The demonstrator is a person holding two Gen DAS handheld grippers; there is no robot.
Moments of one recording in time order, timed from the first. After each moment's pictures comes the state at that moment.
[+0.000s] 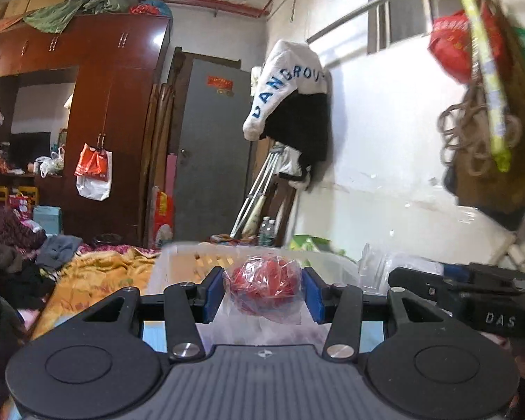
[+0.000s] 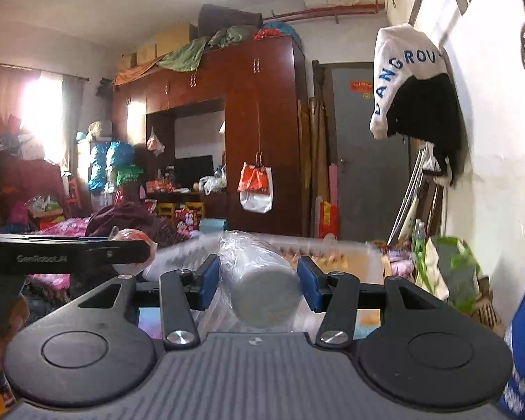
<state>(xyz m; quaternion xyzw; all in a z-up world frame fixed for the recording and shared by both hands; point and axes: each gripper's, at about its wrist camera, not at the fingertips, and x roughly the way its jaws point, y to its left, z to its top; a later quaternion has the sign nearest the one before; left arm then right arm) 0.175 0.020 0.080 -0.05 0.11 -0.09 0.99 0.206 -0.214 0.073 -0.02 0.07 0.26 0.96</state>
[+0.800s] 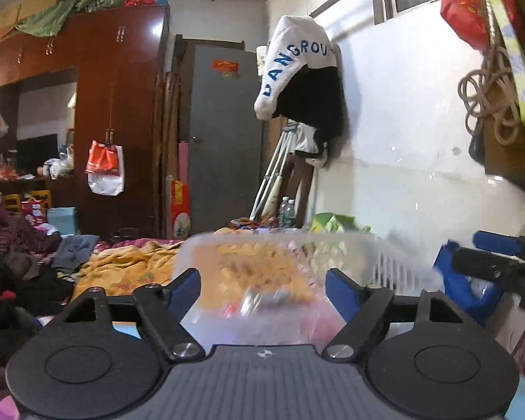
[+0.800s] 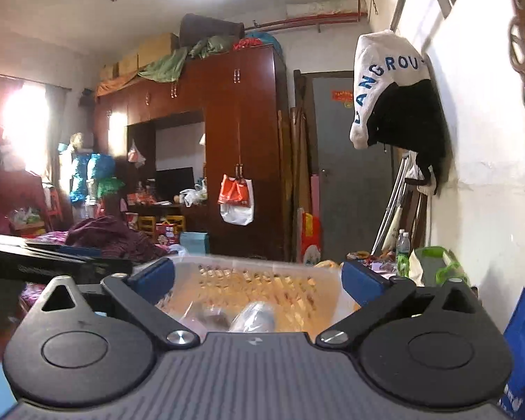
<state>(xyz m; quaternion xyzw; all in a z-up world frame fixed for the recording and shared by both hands) 0.176 0.031 0.056 -0.01 0.13 -0.06 0.99 0.196 -0.254 0.040 0.01 0.06 0.25 0.97</state>
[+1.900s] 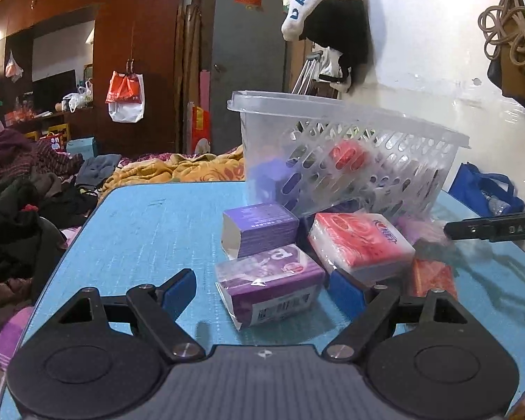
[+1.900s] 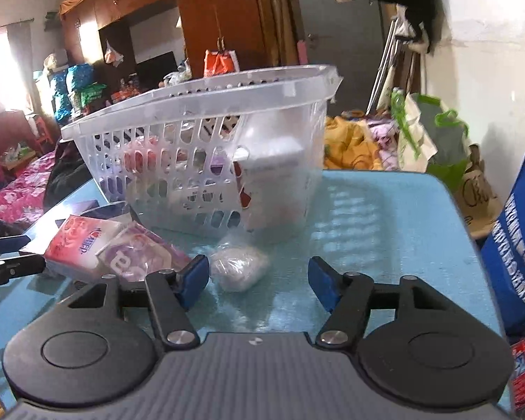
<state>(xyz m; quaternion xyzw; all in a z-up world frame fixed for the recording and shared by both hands) 0.137 0.064 -0.040 -0.02 0.25 -0.03 0.97 0.242 -0.248 -0.039 0.00 0.30 0.24 0.93</state>
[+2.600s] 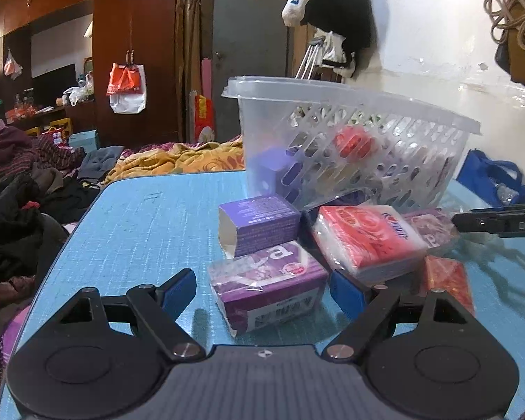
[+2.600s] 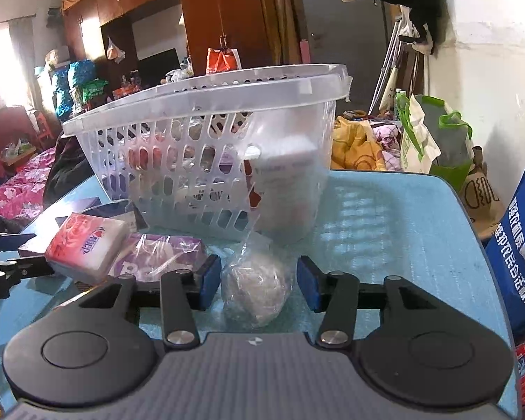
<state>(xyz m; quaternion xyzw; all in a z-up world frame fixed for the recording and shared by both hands) 0.155 0.054 -0.040 -0.01 0.28 -0.02 0.96 0.237 -0.245 -0.038 -0.01 0.29 0.23 0.93</state>
